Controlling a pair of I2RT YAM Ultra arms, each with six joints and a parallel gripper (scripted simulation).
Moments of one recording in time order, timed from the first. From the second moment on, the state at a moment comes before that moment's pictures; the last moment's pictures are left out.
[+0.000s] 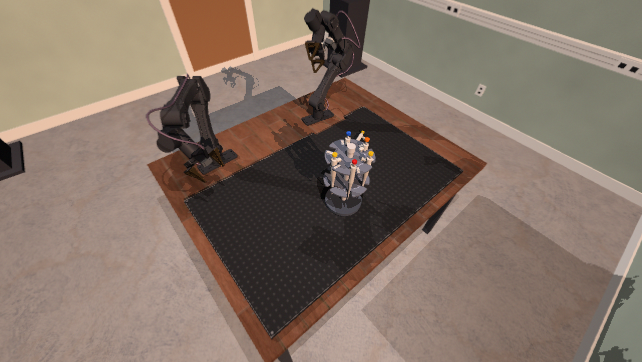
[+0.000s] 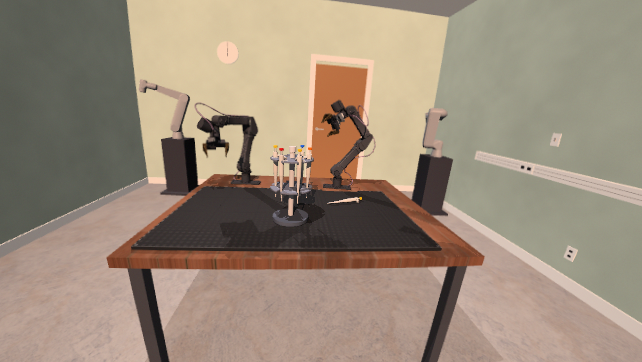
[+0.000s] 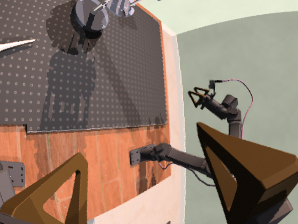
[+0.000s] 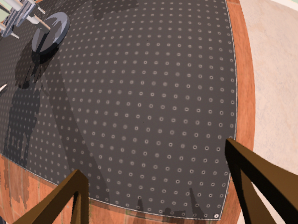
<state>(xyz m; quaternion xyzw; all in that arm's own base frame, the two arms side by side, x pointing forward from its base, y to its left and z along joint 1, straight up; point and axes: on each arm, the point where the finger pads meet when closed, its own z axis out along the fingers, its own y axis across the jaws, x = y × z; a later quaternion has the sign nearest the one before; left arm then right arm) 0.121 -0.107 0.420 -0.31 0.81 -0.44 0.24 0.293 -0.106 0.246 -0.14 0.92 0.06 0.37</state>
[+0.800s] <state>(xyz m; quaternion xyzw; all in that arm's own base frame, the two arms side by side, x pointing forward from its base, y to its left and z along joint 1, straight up) 0.121 -0.133 0.394 -0.01 0.89 -0.30 0.34 0.293 -0.106 0.246 -0.14 0.92 0.06 0.37</state>
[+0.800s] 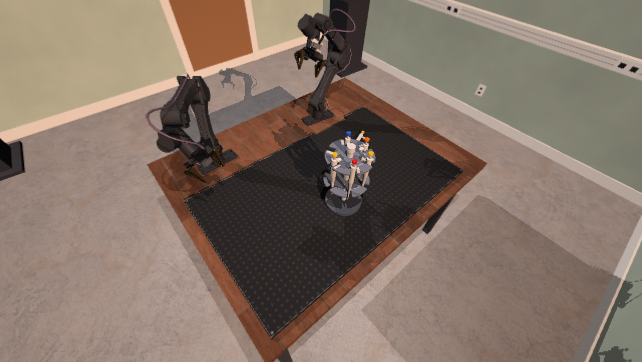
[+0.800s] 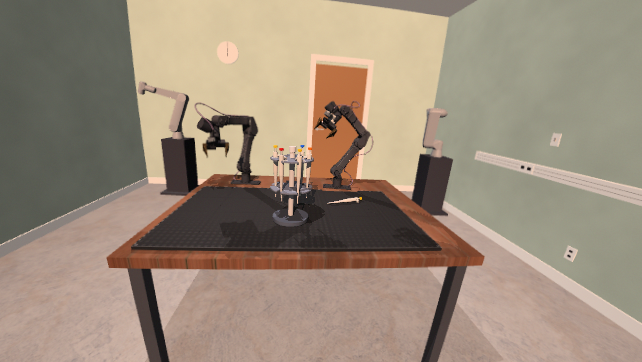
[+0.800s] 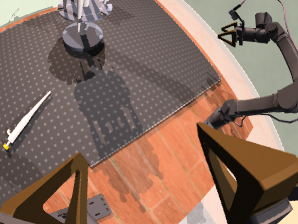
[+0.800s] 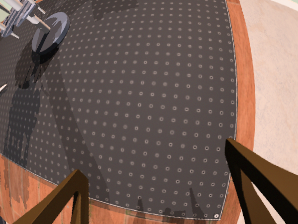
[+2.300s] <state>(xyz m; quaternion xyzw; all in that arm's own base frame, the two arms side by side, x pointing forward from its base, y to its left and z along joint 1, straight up) 0.192 -0.053 0.362 0.11 0.93 -0.04 0.35 0.293 -0.106 0.246 -0.14 0.92 0.06 0.37</state>
